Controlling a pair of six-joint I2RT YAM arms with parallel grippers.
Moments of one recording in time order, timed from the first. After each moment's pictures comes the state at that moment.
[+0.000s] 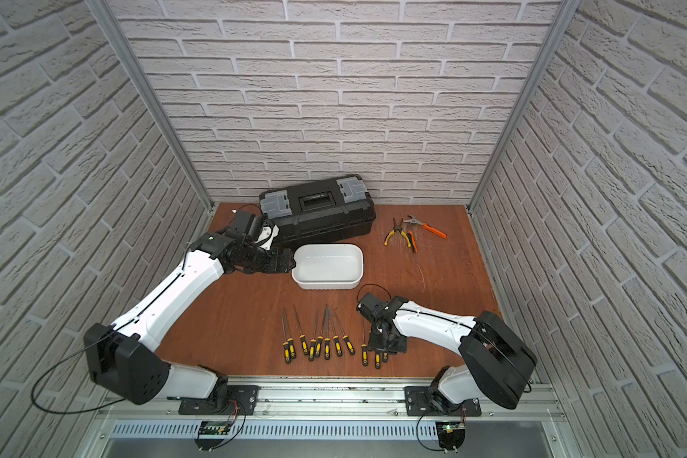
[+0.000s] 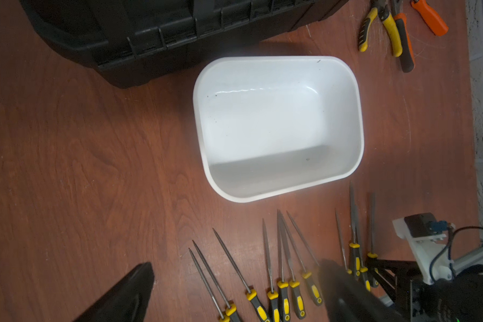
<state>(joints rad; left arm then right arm) -0.38 1.41 1.32 -0.95 0.18 -0.30 0.75 1.42 0.70 -0.88 0.02 0.99</state>
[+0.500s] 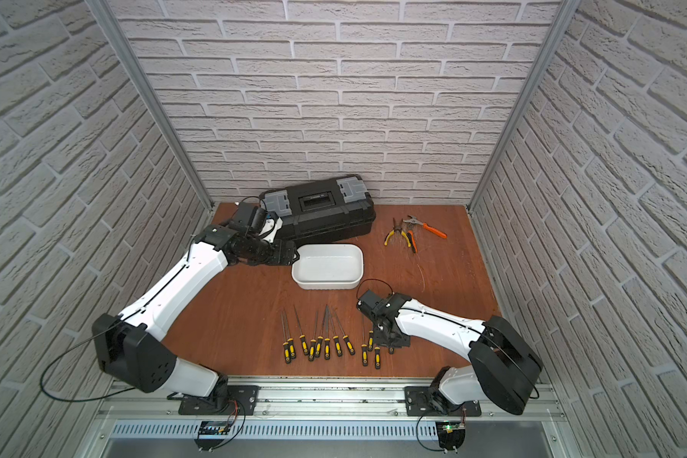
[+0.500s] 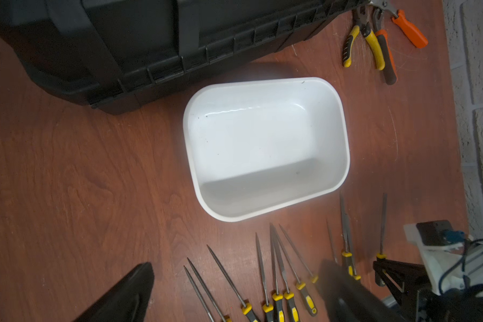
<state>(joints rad) -0.38 1.48 1.42 -0.95 0.19 -0.28 0.75 1.37 0.78 -0.99 0.19 0.94</state>
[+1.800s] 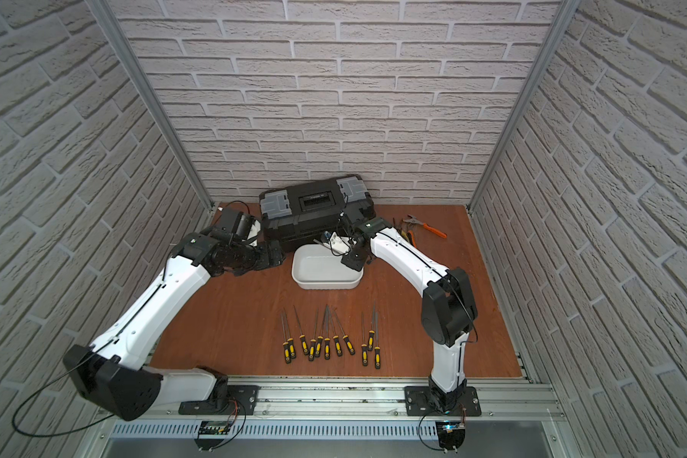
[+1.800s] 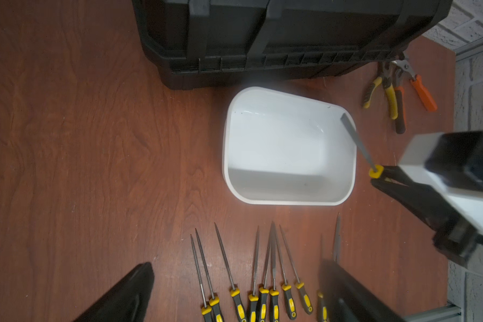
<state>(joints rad) -0.39 1.33 1.38 -1.04 0.06 -0.54 0.51 1.93 1.72 -0.99 0.02 -0.60</state>
